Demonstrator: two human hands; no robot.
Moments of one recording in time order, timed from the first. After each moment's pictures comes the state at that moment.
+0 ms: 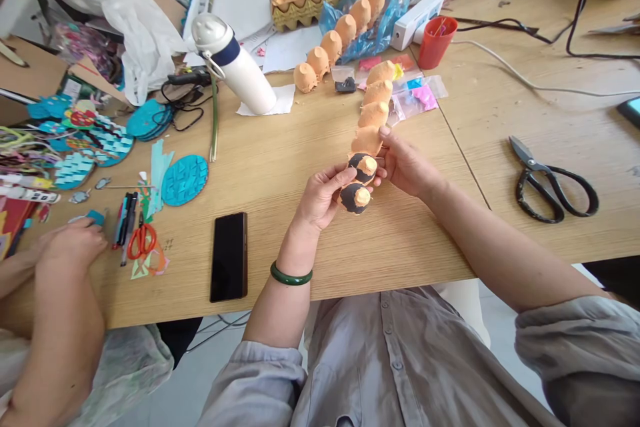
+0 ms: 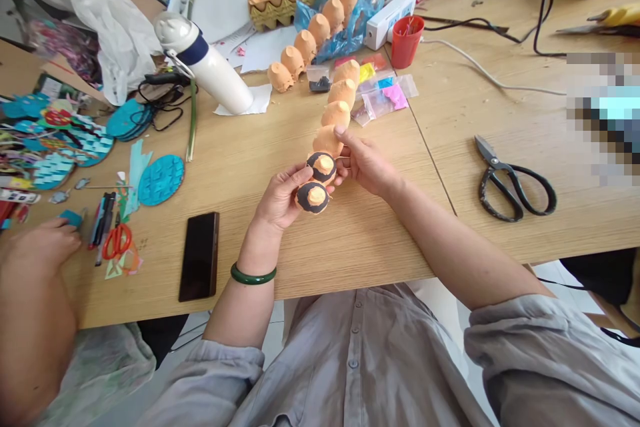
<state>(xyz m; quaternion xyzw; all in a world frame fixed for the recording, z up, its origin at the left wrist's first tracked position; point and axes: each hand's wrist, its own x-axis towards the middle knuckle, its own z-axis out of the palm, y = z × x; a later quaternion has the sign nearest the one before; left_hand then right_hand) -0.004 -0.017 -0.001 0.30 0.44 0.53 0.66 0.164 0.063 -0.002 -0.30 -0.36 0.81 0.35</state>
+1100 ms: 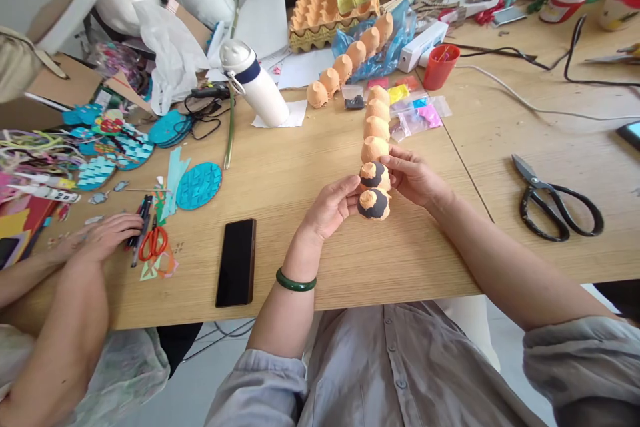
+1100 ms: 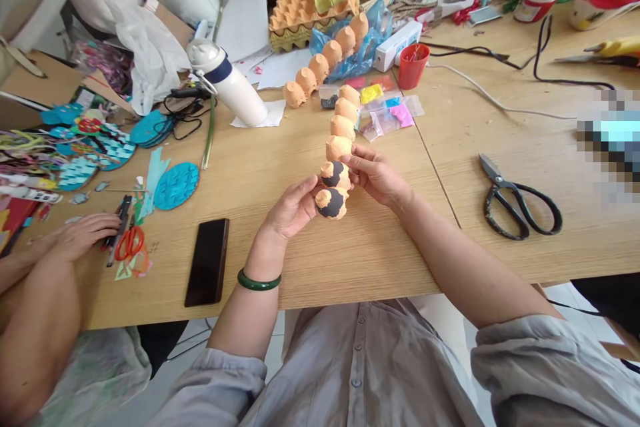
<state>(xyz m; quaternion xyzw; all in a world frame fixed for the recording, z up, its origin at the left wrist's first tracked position) -0.010 -0.016 -0.003 0.32 0.43 0.47 0.70 0.170 0.070 -0.011 -0.26 -0.39 0.80 0.38</state>
